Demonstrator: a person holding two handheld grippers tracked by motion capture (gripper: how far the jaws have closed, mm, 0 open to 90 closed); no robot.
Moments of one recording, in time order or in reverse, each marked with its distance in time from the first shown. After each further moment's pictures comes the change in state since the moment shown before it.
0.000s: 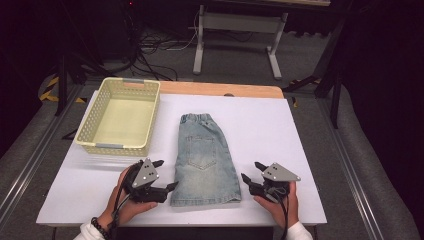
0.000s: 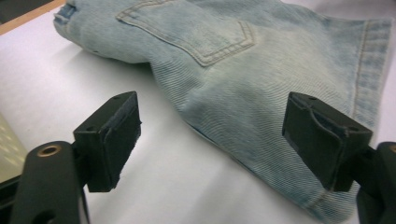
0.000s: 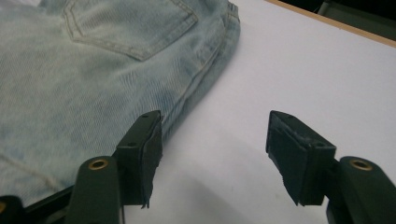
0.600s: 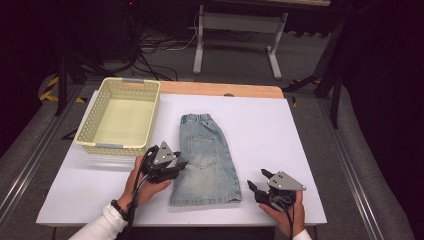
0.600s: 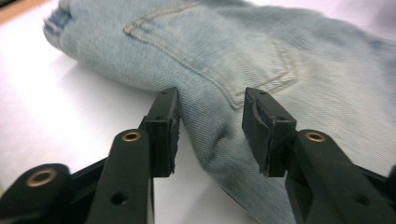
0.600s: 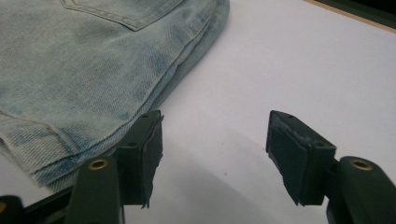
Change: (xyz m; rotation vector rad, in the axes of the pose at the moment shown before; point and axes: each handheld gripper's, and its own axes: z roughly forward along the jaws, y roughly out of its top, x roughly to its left) left arm 0.023 0.032 0.037 0.039 0.002 -0.012; right arm 0.003 -0.021 -0.019 0.035 -0.050 -0.007
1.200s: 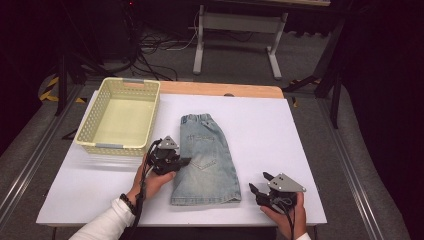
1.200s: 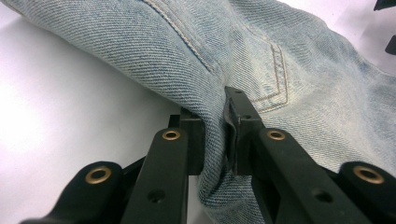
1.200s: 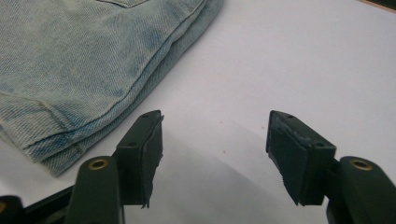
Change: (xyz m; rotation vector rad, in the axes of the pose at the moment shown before) left arm 0.020 0.004 0.037 0.095 -0.142 -0.215; right arm 0.000 -0.007 -0.002 0.048 -0.017 0.014
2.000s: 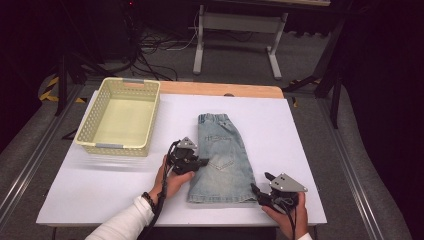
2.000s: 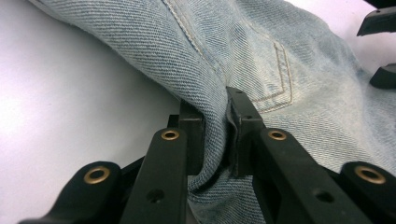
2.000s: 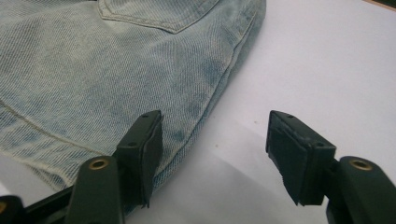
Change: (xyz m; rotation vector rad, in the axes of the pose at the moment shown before) left arm -0.017 0.016 0.046 -0.032 -0.087 -0.060; right arm -0.003 -0.002 -0.002 0.008 -0.006 0.002
